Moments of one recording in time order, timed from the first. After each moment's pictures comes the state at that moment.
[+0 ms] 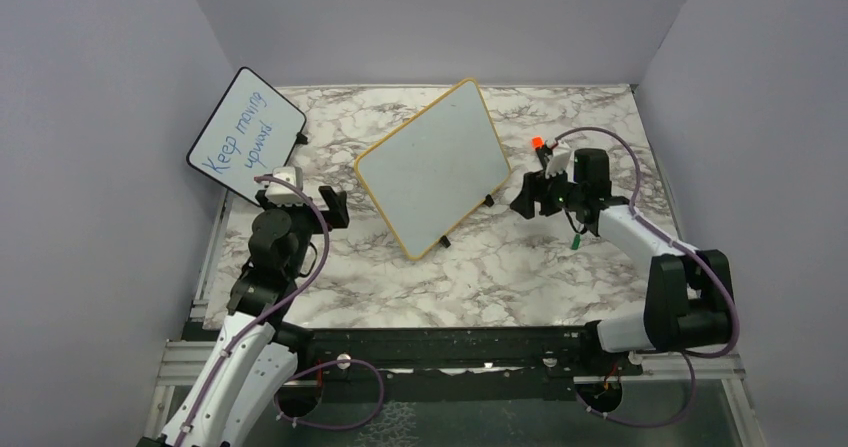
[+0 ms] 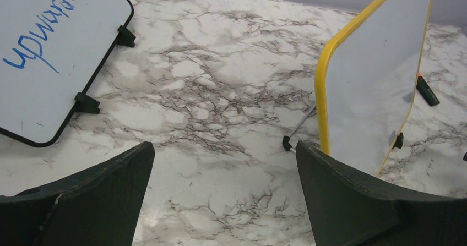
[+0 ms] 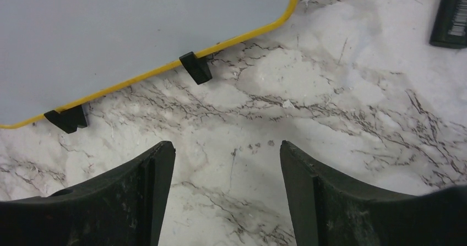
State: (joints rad) left arm -0.29 0.56 0.51 -0.10 -0.17 -0.24; right arm 0.11 1.35 0.72 -0.06 -0.46 -0.04
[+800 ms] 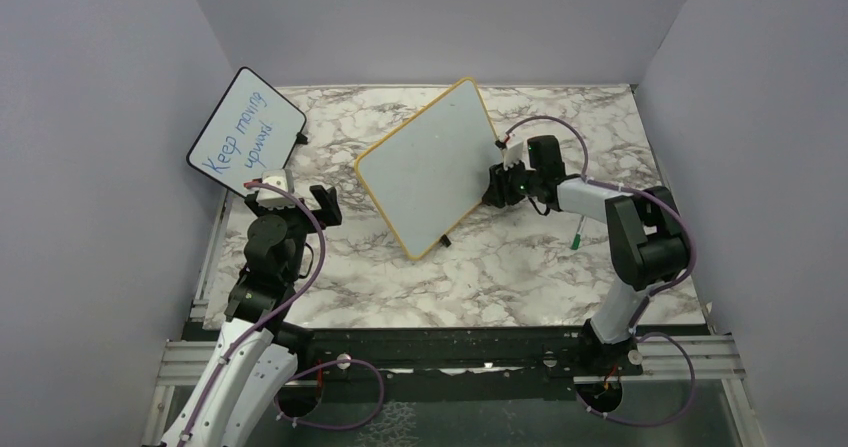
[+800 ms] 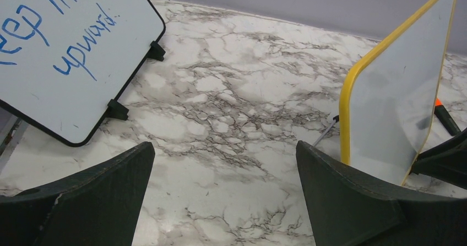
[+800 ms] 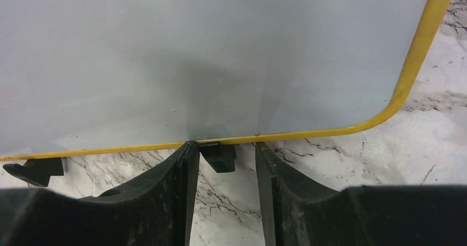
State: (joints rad) left arm -0.29 0.51 0.50 -0.08 -0.28 -0.23; right arm 0.27 1.78 0.95 0.08 -0.48 -0.11
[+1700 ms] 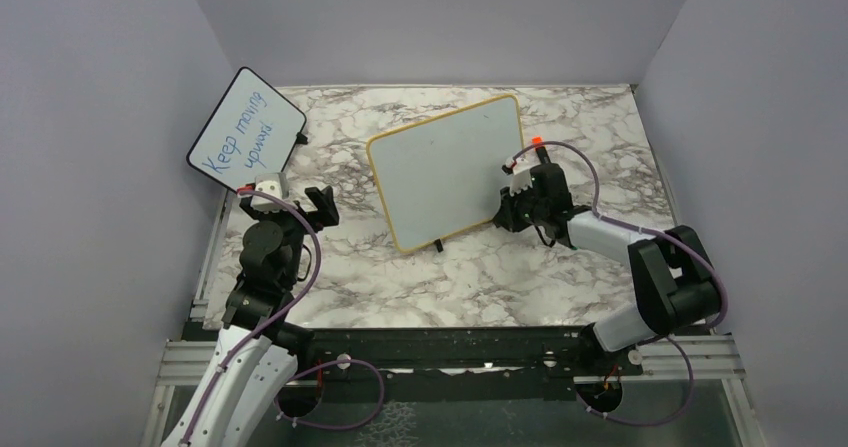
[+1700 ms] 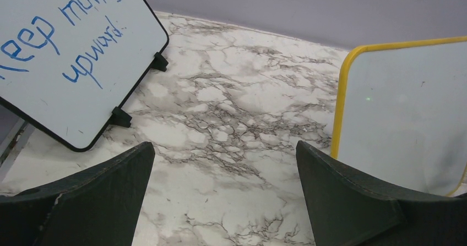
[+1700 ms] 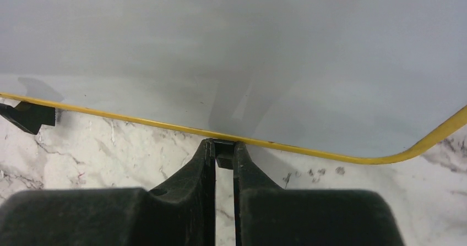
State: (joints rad) left arm -0.30 0.46 0.49 -0.08 -0.30 -0.24; right arm 0.35 1.54 0.71 0.10 -0.31 -0.03
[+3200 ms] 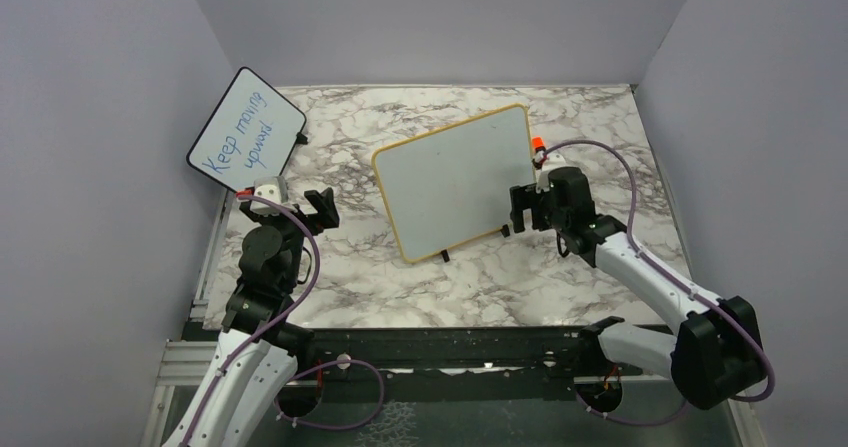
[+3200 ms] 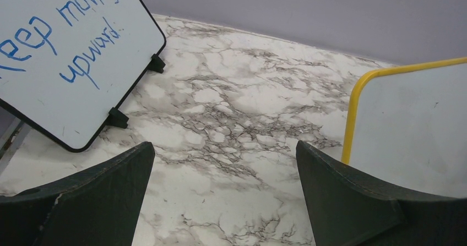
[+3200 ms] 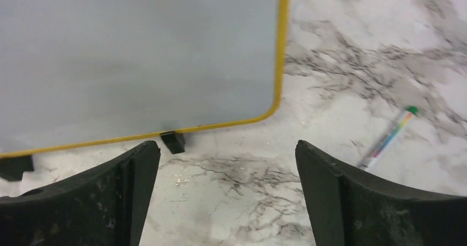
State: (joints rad) left arm -0.32 0.43 0.47 -0.07 -0.31 -0.24; right arm 0.38 1.15 0.66 -0.17 0.07 0.06
